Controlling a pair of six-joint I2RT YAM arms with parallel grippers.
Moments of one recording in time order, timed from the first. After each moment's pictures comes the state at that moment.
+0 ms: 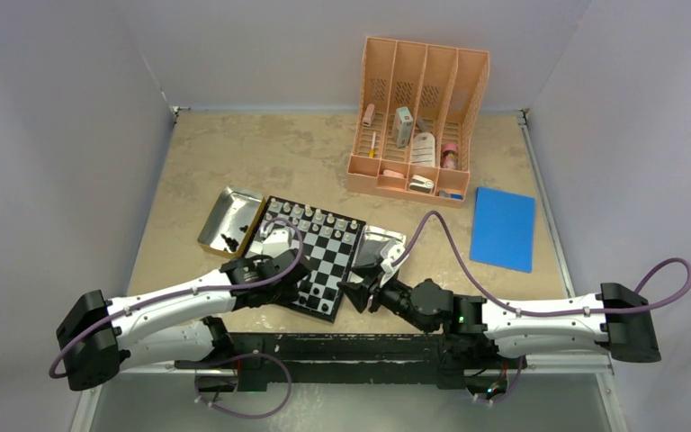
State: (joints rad) left arm -1.01 1.04 0.61 -0.74 -0.41 -1.03; right arm 1.41 0.92 0.40 0.41 0.47 0.27
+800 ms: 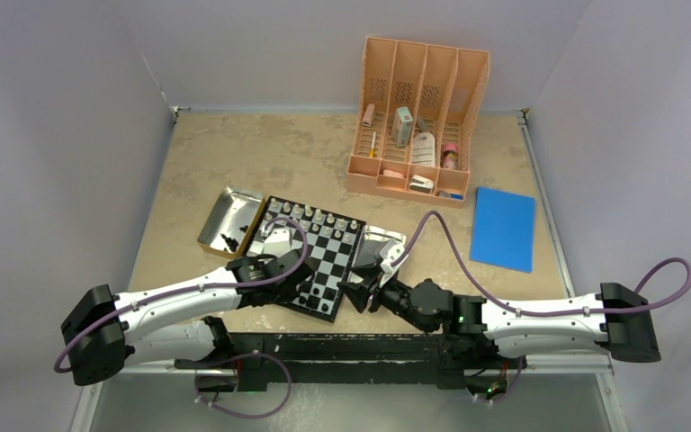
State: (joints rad) left arm -1.02 1.09 0.63 -0.76 -0.46 -1.06; right arm 1.41 0.92 0.40 0.41 0.47 0.27
